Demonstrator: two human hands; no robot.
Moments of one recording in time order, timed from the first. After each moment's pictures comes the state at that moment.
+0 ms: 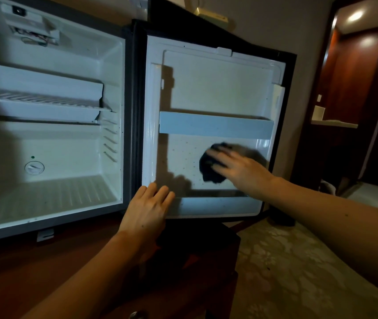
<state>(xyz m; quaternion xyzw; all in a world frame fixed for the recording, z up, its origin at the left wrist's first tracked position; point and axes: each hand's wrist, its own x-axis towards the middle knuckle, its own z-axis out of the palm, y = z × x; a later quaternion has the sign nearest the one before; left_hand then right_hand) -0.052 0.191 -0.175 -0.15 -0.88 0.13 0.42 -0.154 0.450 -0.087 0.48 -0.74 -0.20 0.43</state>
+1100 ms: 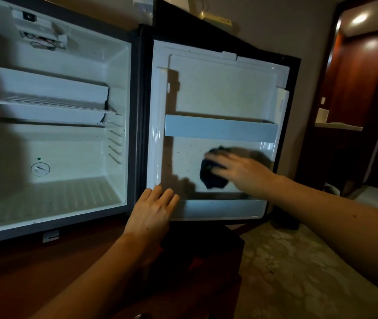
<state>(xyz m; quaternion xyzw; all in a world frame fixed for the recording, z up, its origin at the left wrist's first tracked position) -0.051 0.190 -0.176 -0.16 -0.89 0.13 0.41 -0.145 0.441 -0.075 0.48 -0.76 -0.18 0.39</state>
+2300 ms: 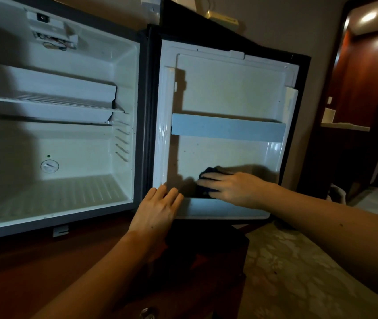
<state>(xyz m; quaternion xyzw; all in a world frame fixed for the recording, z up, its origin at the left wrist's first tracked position) -0.047 0.185 -0.177 -0.15 -0.90 0.14 0.38 -0.145 0.420 -0.102 0.57 -0.68 -0.32 0.33</state>
